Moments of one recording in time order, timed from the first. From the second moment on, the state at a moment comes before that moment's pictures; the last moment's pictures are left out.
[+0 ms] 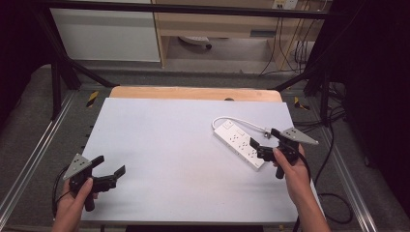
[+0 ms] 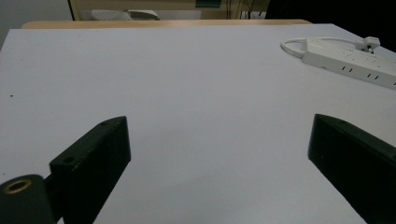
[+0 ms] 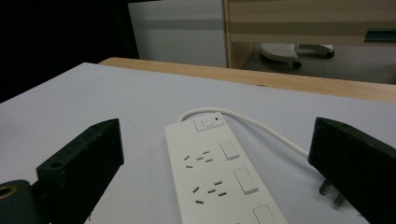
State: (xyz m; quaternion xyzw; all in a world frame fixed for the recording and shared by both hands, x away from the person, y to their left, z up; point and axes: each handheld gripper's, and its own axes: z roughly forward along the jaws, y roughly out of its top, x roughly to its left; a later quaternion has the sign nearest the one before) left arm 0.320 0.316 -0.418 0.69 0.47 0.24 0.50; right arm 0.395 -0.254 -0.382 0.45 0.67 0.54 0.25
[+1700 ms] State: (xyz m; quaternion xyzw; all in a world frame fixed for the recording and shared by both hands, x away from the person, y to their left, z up) left arm 0.320 0.316 -0.419 0.70 0.47 0.24 0.49; right arm 0.337 -0.307 -0.453 0.47 0.72 0.46 0.23
